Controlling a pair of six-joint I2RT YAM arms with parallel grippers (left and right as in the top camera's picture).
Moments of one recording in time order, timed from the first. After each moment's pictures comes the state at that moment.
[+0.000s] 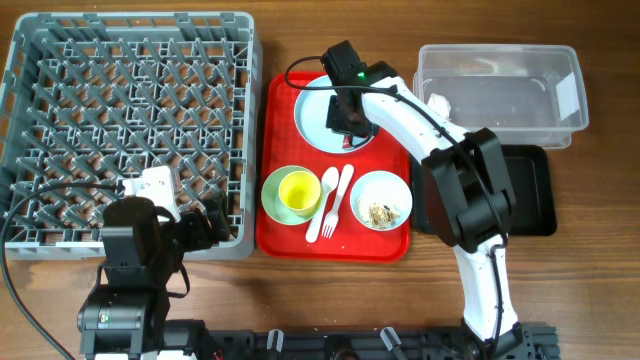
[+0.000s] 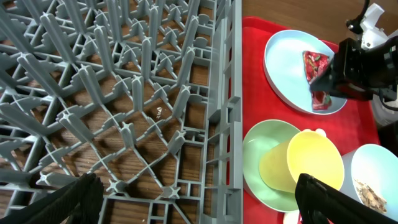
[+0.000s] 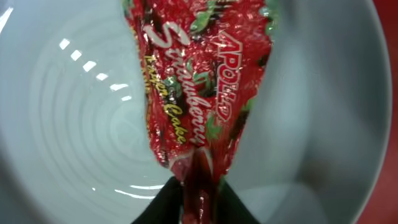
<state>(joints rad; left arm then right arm) -0.01 0.62 0.66 -0.76 0.11 -0.24 0.48 2.28 1.78 -0.86 0.05 0.63</state>
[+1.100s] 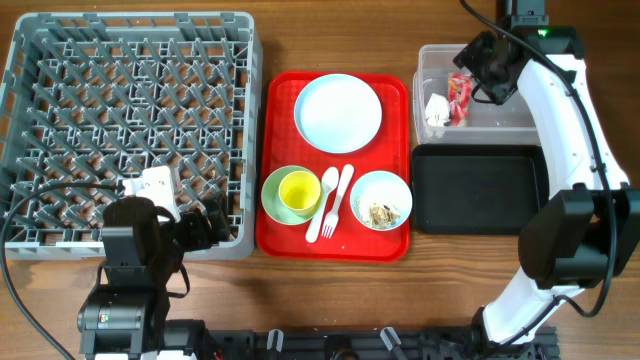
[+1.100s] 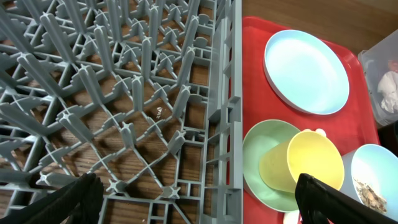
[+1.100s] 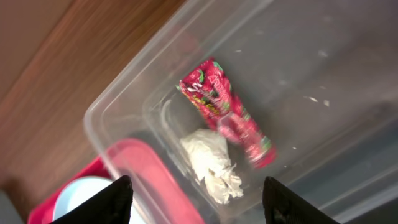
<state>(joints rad) -0.01 0.62 0.66 -0.76 0.11 -0.24 0.01 1.91 1.75 -0.95 0.04 0.73</state>
